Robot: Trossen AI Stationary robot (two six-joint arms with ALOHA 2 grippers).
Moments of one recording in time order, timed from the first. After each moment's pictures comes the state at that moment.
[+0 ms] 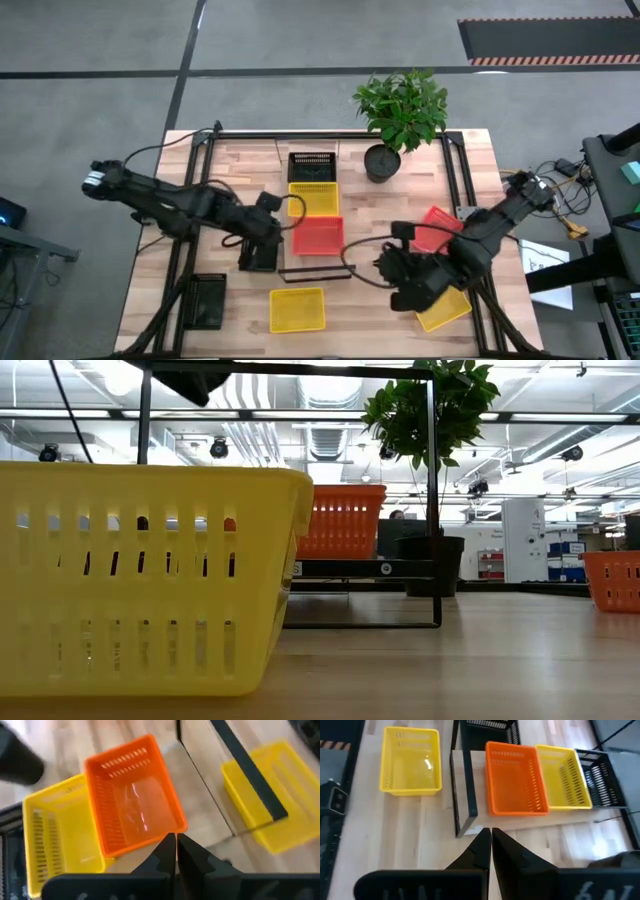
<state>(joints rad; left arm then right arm) -0.25 1.26 1.15 -0.78 -0.10 0.16 0.64 1.60 1.65 -1.13 0.53 0.47</state>
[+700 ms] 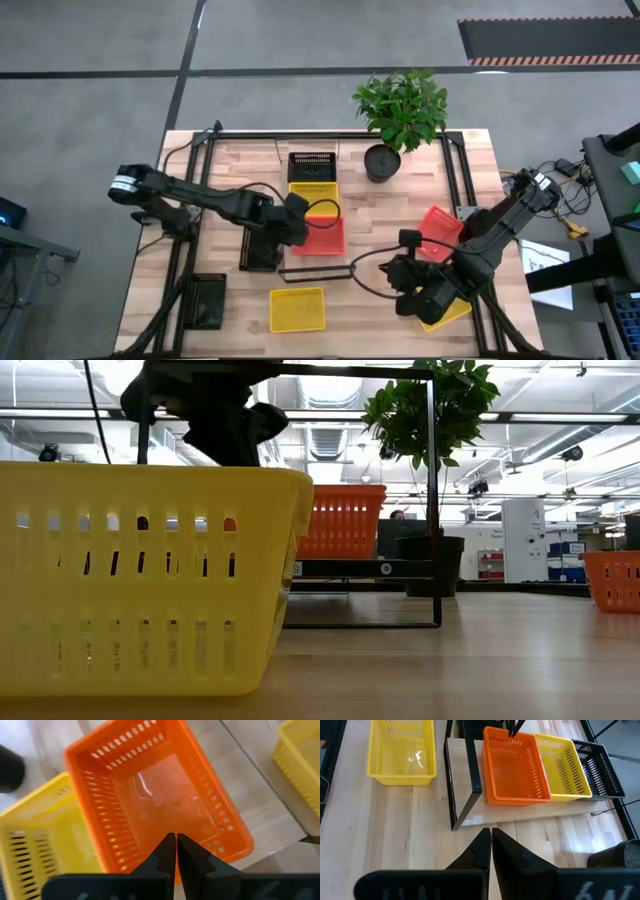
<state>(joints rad) -0.14 1.51 1.15 -0.64 -0.06 0.37 0.73 1.55 1.45 -1.03 0.63 0.55</state>
